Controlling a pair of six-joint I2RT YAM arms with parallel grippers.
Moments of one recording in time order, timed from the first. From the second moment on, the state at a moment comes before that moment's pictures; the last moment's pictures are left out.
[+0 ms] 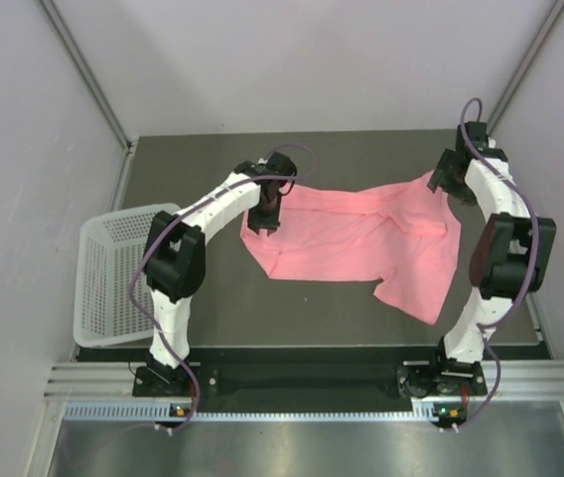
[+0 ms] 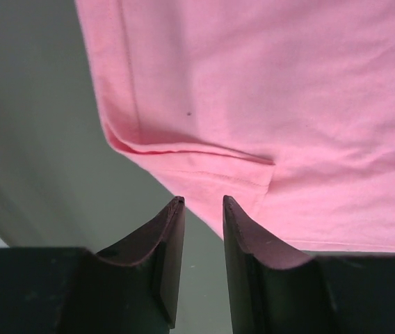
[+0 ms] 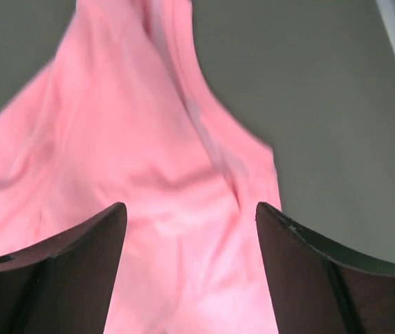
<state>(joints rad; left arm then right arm) -0.55 2.03 1.73 -0.99 -0.21 -0.41 -0.11 1.92 1.62 -0.73 0.22 0.35</state>
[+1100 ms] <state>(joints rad) -0.64 2.21 1.81 -1.00 -0.24 -0.46 -0.17 1.15 0.78 -0.77 0.13 0.48</state>
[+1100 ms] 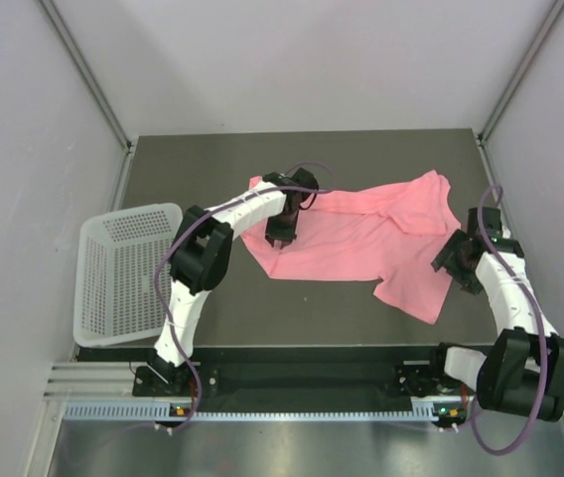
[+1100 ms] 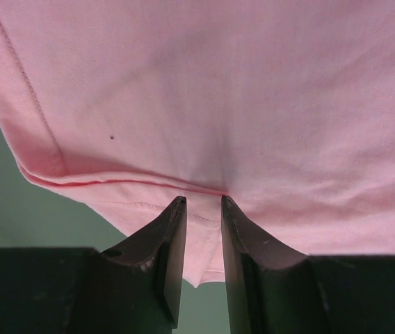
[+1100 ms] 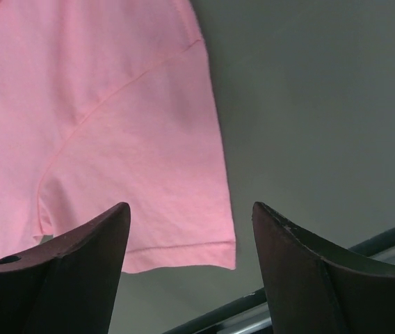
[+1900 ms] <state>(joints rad) -0.64 2.21 1.79 -0.99 -0.20 -0.47 -0.40 1.10 0.57 -0.86 -0.07 0.55</state>
